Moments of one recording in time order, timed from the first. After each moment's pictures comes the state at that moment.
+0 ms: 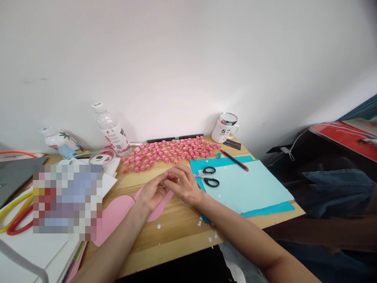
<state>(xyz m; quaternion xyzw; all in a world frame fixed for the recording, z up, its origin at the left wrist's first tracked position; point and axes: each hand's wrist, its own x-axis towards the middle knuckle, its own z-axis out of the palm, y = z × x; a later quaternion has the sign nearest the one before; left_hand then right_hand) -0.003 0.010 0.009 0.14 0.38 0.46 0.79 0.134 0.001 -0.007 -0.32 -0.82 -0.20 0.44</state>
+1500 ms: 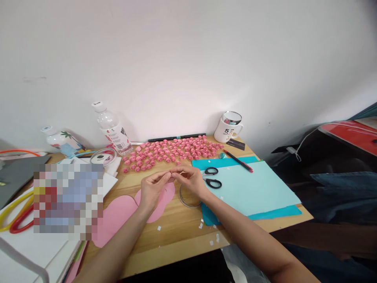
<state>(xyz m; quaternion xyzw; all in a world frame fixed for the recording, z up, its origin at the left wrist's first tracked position) 0.002 0.000 0.015 0.42 0.48 0.52 0.56 0.143 0.014 -0.007 -0.41 -0.60 0.43 0.54</state>
